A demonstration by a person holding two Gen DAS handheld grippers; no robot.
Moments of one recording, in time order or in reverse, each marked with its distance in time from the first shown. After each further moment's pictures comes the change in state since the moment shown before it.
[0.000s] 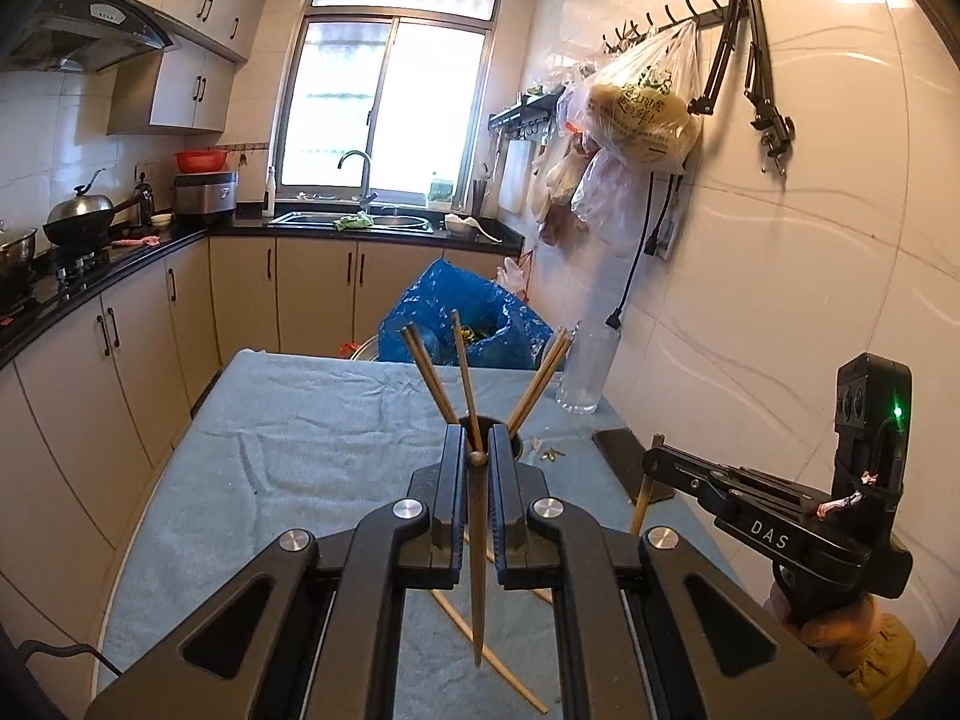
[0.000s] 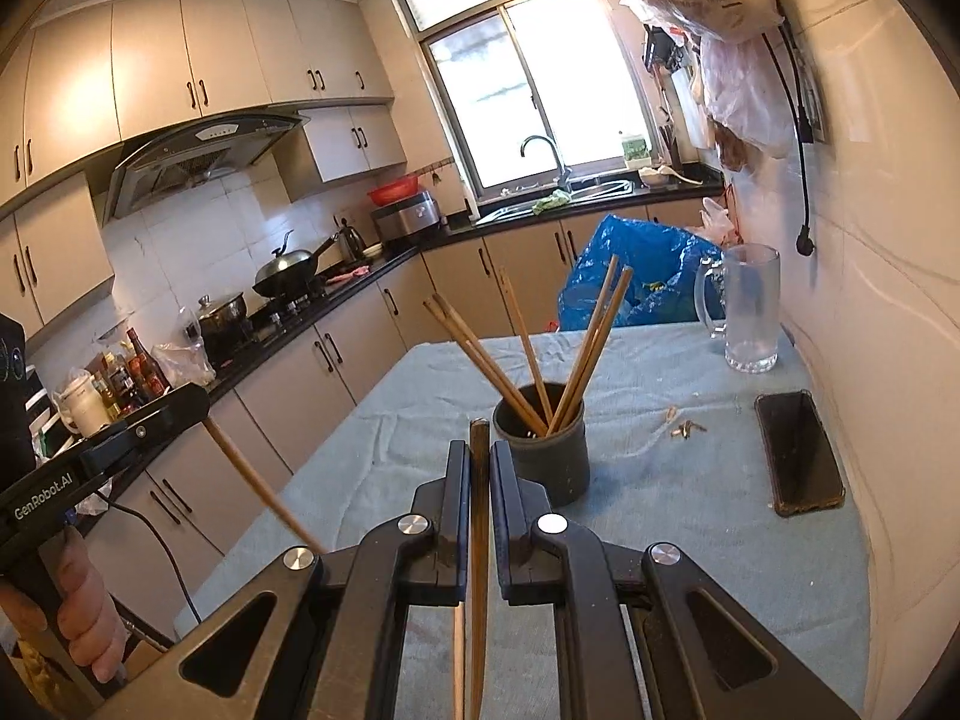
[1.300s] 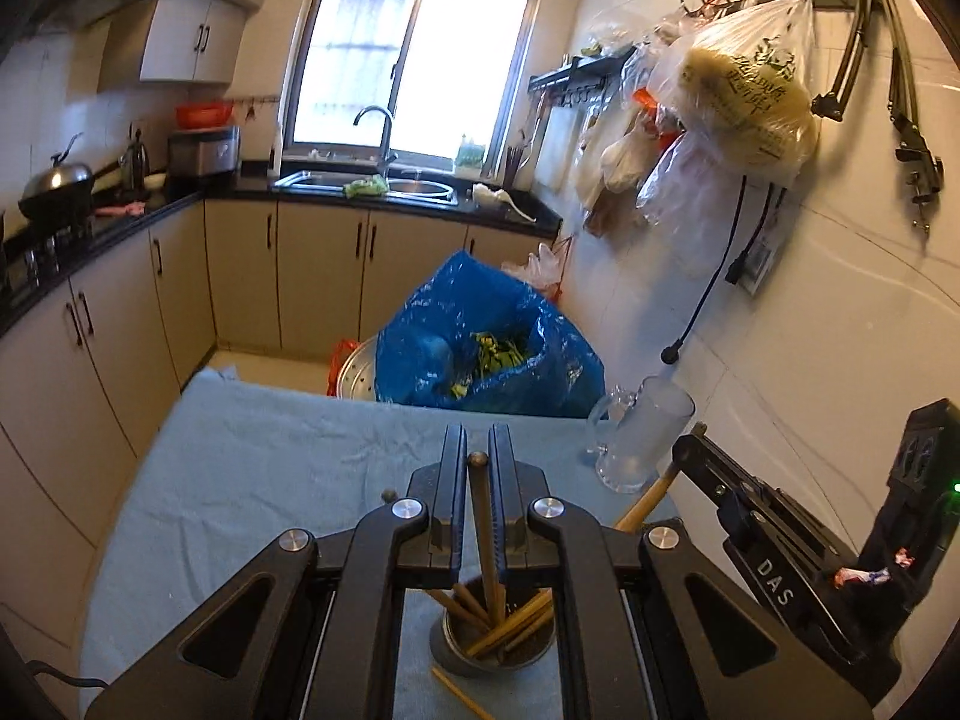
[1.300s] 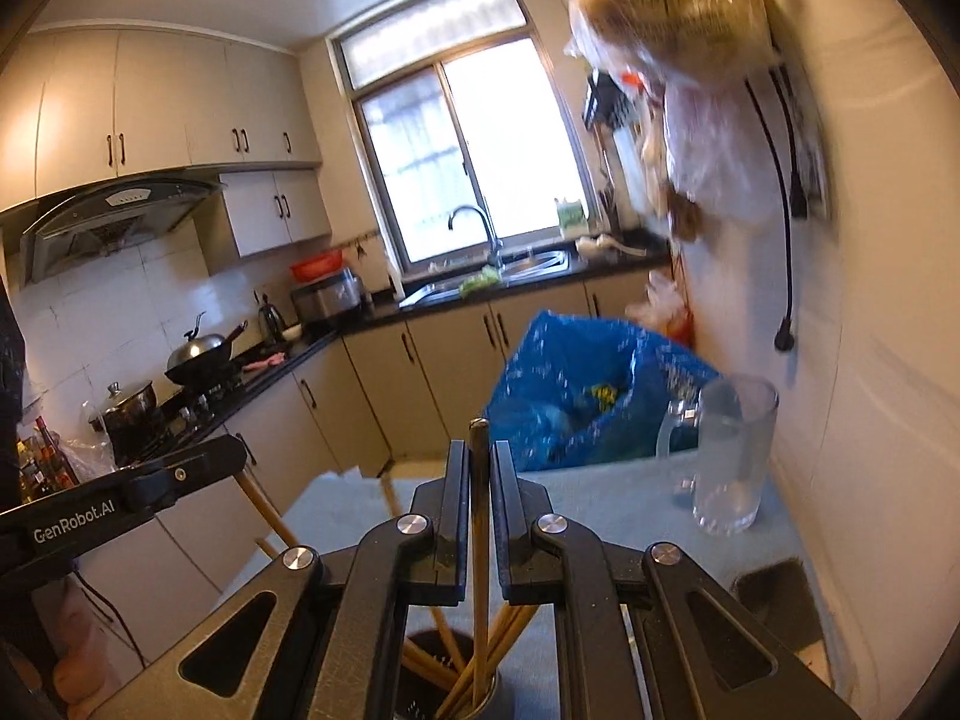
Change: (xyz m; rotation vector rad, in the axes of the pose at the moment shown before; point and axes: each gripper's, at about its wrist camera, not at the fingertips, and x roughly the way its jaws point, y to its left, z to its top) left arm 0.196 0.016 0.108 -0.079 0.106 0.054; right arm 0.124 -0.055 0.114 0.051 -0.139 -0.166
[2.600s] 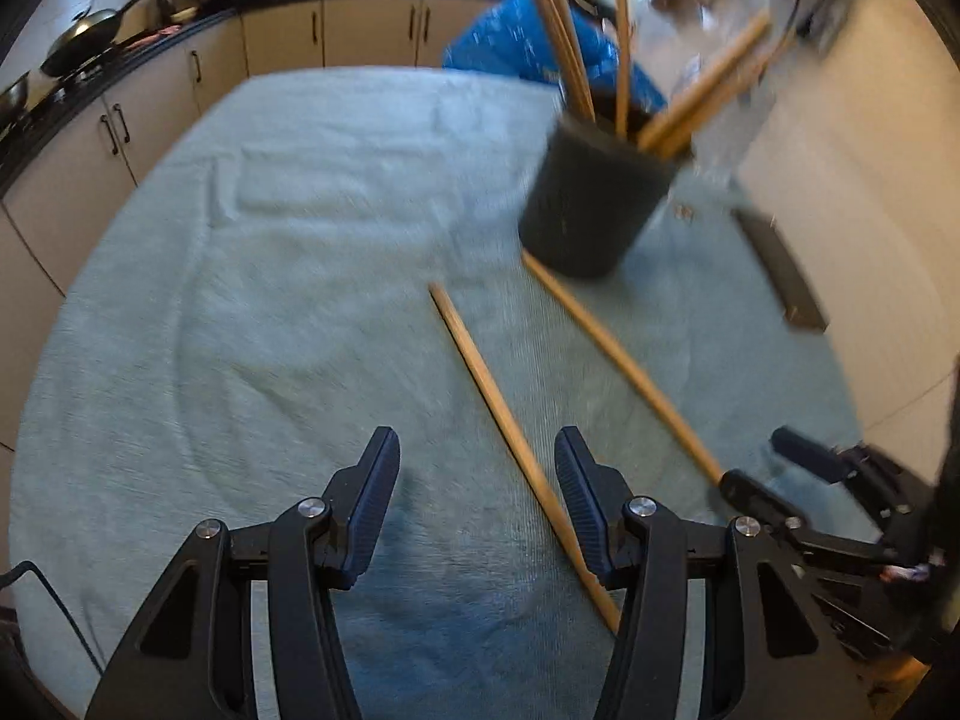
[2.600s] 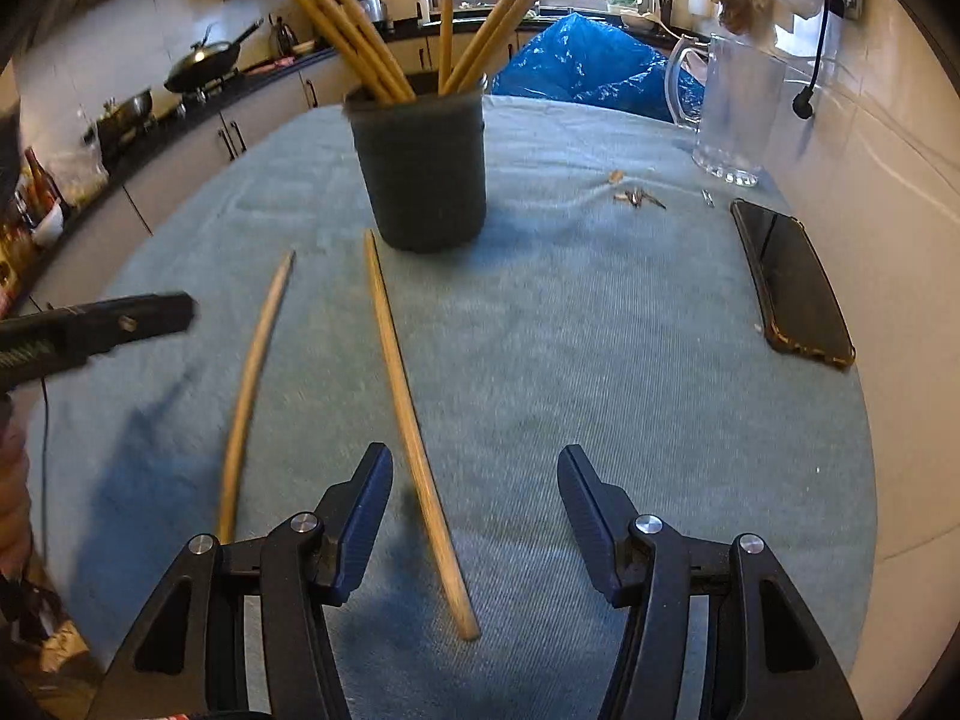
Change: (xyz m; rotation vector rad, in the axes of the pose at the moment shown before) left arm 0.007 0.035 -0.239 -0.016 0.466 0.135; right arm -0.046 -0.022 -0.221 -0.240 0.598 -0.063
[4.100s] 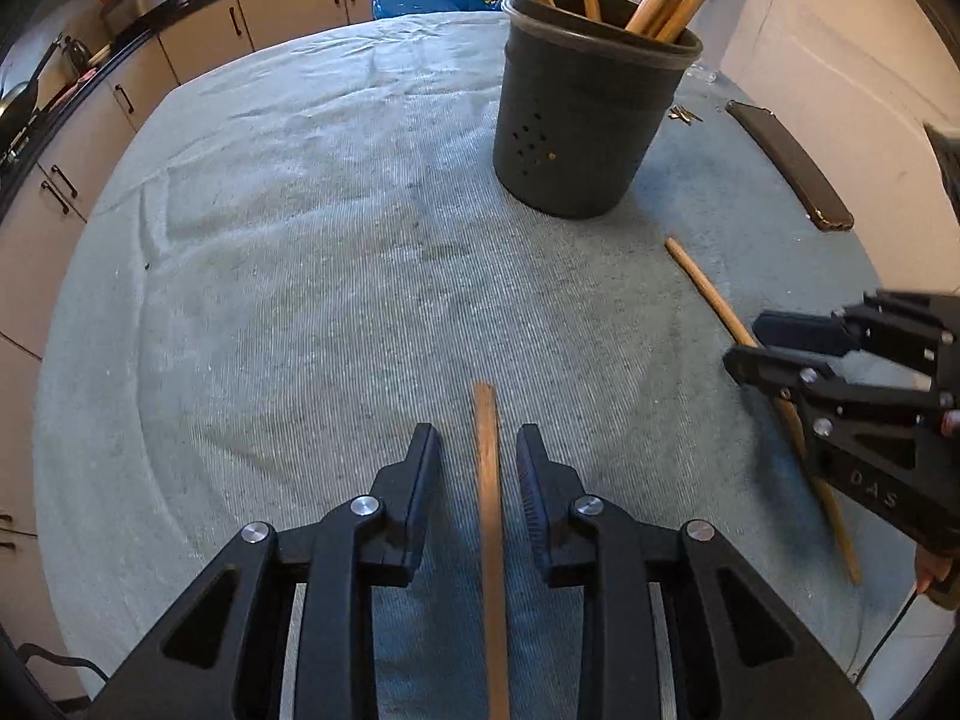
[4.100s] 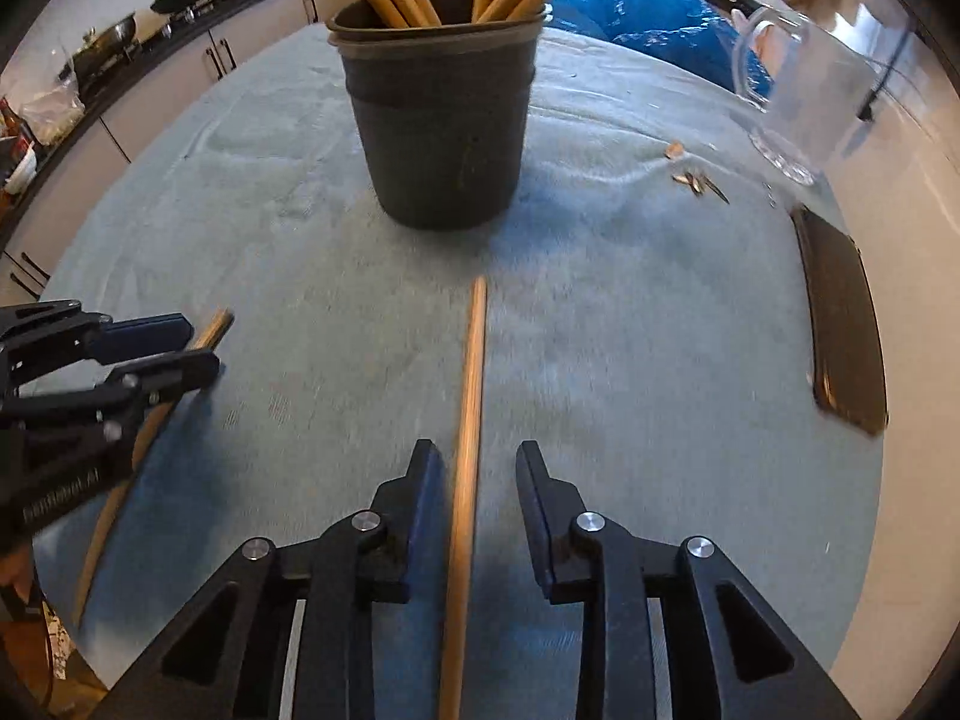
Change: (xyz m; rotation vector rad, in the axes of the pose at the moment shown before) left arm 0.033 -0.002 0.020 0.214 0.152 0.022; right arm 0.051 0.013 0.061 -0.096 0.247 -0.029
